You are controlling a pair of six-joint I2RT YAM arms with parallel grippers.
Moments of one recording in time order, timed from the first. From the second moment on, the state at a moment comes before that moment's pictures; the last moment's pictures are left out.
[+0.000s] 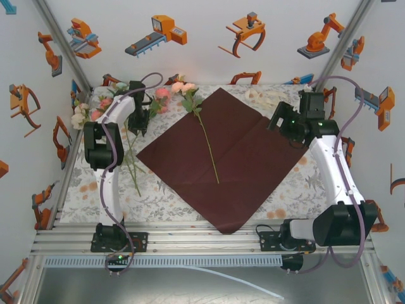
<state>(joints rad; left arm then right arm) -0.17 2.27 1.91 -0.94 -0.14 0.01 0.03 1.31 1.28 -0.76 -0.14 0.41</state>
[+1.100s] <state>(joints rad) -0.15 2.00 1.93 -0.79 0.21 -0.29 0.03 1.37 1.36 -0.81 -0.14 0.39</state>
